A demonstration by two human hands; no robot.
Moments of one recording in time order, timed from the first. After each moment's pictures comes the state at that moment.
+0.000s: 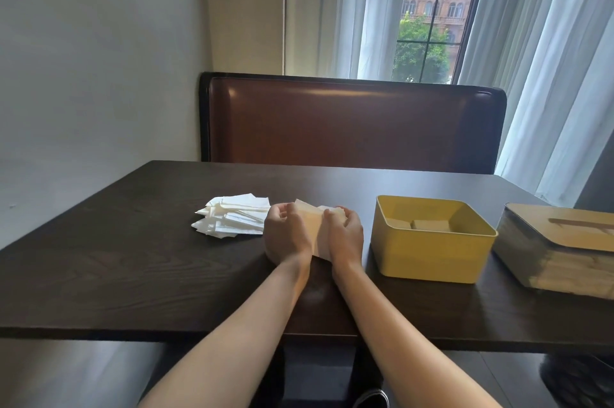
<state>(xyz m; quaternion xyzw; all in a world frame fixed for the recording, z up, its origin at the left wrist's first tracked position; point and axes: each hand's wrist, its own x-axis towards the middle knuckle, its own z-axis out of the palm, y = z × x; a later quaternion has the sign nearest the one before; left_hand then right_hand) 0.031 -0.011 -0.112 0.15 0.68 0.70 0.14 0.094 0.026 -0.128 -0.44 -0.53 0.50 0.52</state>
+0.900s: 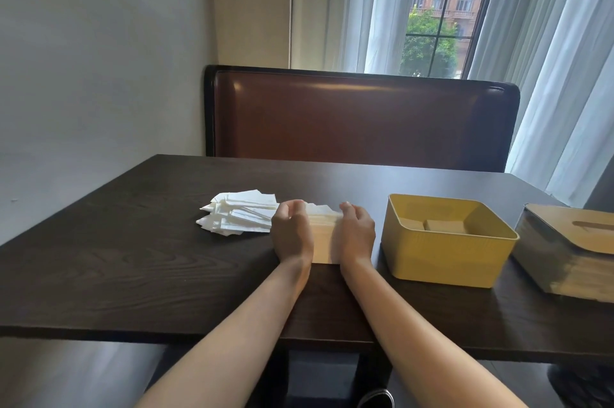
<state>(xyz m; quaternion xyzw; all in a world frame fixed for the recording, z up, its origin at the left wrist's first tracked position) 0.017 -0.003 -0.122 0.20 0.62 0.74 0.19 0.087 0.041 -0.129 -0.45 -0.53 0.48 0.54</state>
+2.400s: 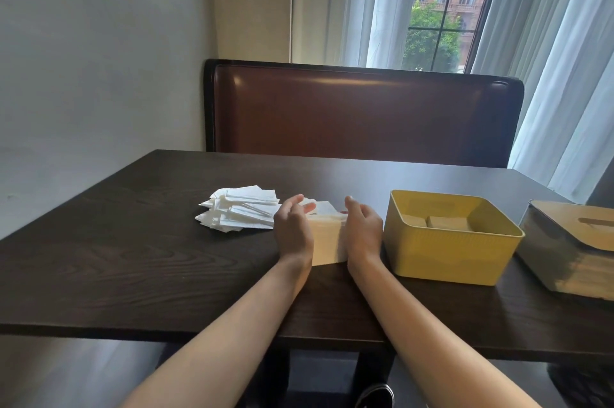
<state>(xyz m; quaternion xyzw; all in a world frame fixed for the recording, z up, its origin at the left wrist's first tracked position) 0.021 -0.010 -0.119 0.21 0.59 0.74 0.26 0.096 0.038 -0.125 -0.46 -0.52 0.50 0.52</state>
